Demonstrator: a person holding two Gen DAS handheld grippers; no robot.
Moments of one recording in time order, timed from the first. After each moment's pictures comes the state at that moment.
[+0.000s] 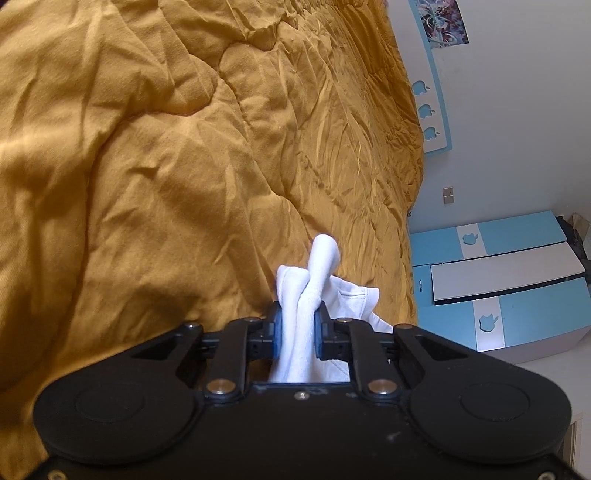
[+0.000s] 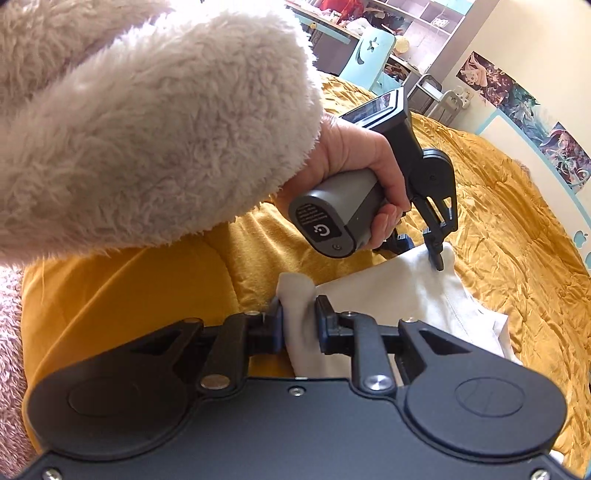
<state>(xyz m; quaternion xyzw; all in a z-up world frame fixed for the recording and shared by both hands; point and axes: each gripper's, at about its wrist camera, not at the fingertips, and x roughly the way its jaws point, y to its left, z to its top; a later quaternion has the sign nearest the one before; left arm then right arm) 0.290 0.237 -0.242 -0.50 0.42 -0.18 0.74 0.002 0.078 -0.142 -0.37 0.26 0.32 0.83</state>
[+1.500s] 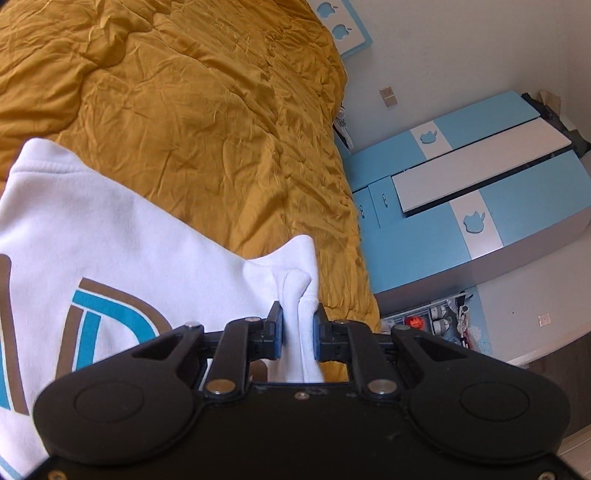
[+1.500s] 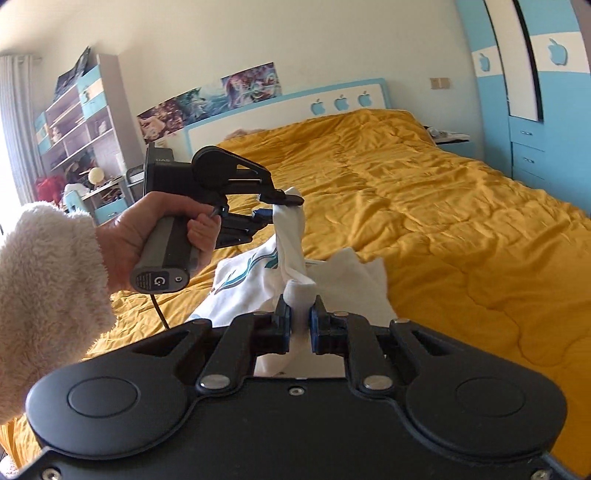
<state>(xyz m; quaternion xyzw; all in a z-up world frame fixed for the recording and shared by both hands) 0.306 -0.187 -0.131 -0.38 0.43 -0.28 0.77 -0.027 -0.316 -0.084 0.11 0.21 0.01 0.97</state>
